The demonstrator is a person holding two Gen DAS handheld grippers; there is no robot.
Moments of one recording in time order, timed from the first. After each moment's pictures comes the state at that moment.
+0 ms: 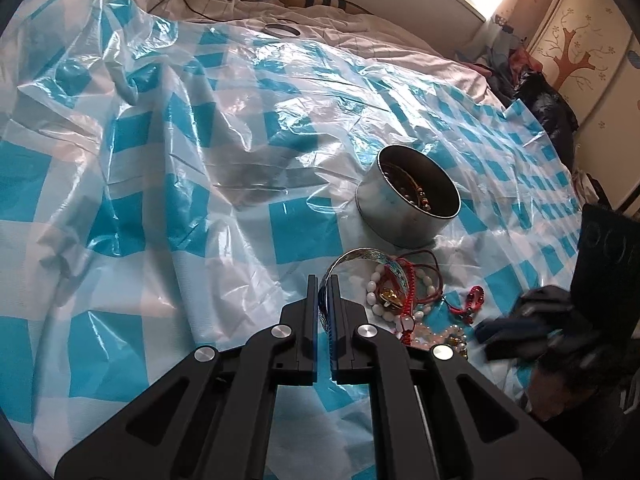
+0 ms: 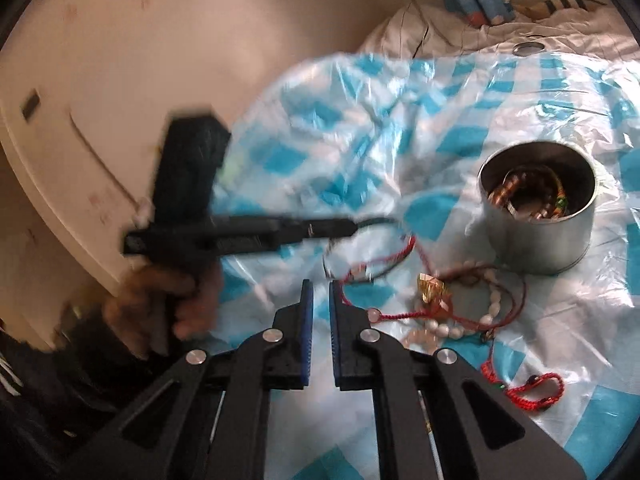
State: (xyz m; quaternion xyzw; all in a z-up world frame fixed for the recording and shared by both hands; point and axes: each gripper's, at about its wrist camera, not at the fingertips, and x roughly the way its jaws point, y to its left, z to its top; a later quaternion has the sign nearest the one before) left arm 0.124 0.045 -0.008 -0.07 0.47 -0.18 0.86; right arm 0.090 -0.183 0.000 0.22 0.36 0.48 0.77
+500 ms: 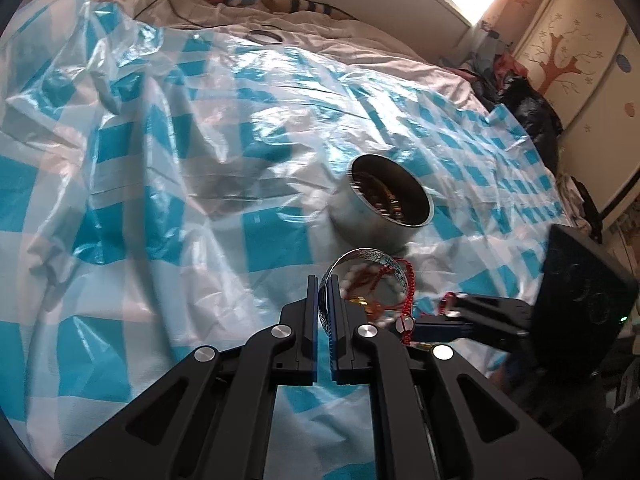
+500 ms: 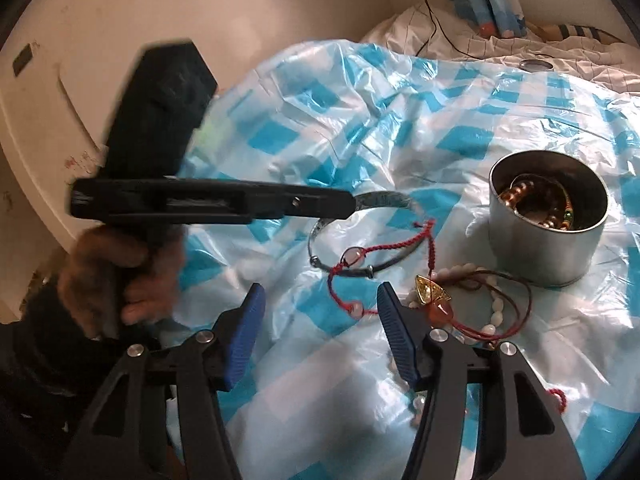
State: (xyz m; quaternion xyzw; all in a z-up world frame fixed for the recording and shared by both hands) left arm 0.120 0.034 0.004 -0.09 0.46 -0.21 0.86; right arm 0.084 -0.133 -0.015 0.09 0.39 0.45 0.80
